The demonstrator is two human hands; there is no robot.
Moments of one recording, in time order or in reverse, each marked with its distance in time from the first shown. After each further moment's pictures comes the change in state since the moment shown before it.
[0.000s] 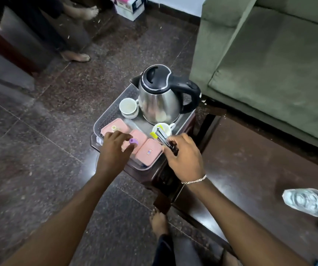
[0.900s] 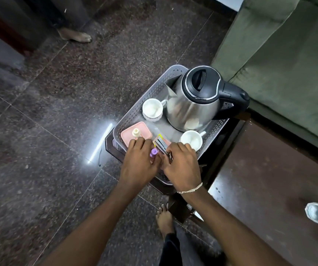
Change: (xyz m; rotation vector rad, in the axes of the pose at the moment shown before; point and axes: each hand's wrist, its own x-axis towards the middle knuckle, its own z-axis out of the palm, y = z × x) left_hand 0.014 -0.017 0.003 -0.024 -0.140 0.000; right_hand 0.033 -0.055 0.095 -0.258 -0.067 0.015
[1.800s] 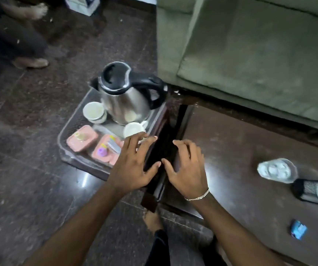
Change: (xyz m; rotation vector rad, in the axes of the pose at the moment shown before) left_hand -0.027 0.123 0.041 -0.056 -0.047 0.510; right_hand -0.100 0.140 -0.085 0.014 0.269 0.090
